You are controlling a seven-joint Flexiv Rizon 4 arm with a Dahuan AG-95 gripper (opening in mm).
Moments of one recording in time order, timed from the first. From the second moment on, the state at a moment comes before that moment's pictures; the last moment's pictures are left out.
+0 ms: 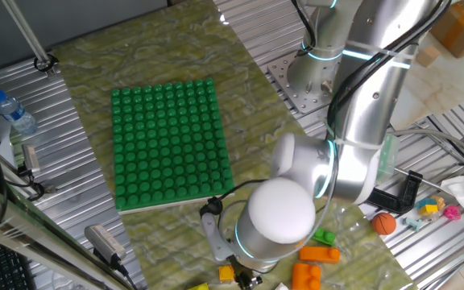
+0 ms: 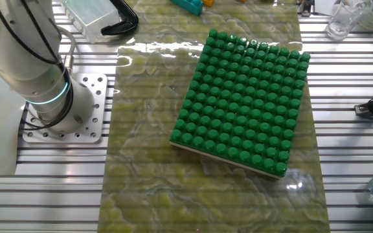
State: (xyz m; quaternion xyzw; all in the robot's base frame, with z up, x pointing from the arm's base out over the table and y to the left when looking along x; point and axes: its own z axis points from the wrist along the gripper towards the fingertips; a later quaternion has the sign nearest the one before) arm 0.531 0.435 0.070 0.05 1.00 0.00 0.06
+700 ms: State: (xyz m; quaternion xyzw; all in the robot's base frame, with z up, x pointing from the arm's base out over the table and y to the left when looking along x) arm 0.550 0.451 0.068 0.07 1.00 0.00 0.06
